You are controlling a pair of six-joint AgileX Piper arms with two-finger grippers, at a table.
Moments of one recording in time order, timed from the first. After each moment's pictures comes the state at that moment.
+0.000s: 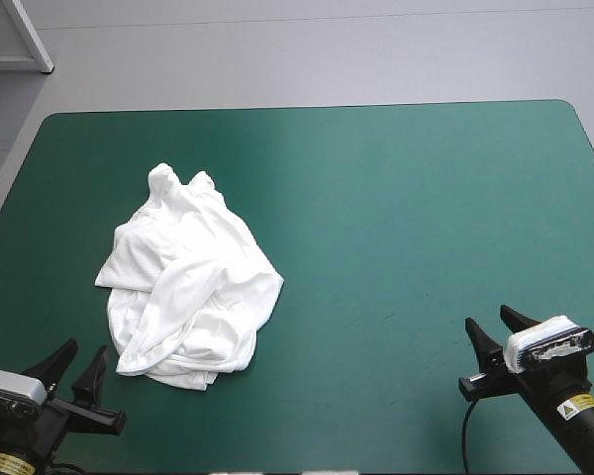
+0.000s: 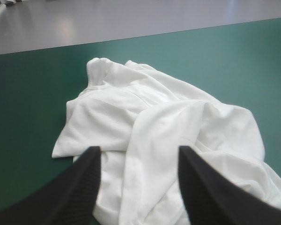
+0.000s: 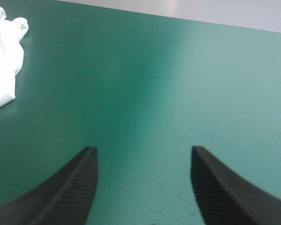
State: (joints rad) left arm -0.30 0.04 -0.39 0.13 0.66 -0.07; right arm 0.13 0.35 -0.36 0.47 0.43 -0.55
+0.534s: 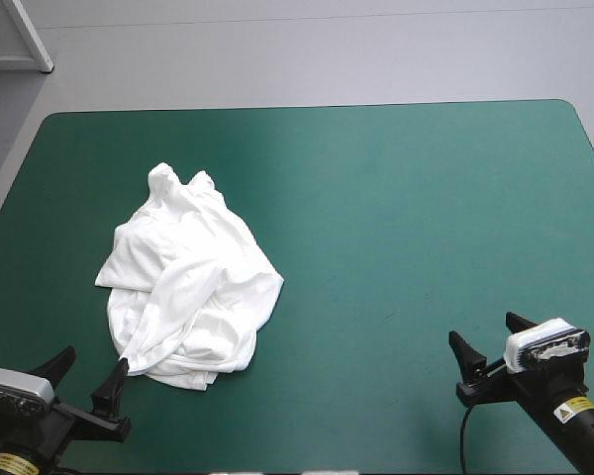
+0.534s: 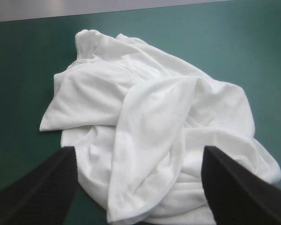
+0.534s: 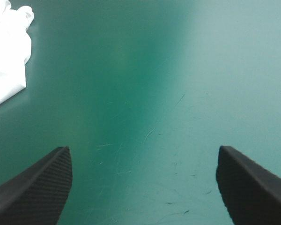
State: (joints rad) left arm -0.30 0.05 -0.39 0.09 0.74 -0.07; right arm 0.13 0.35 -0.36 0.46 0.50 -0.47
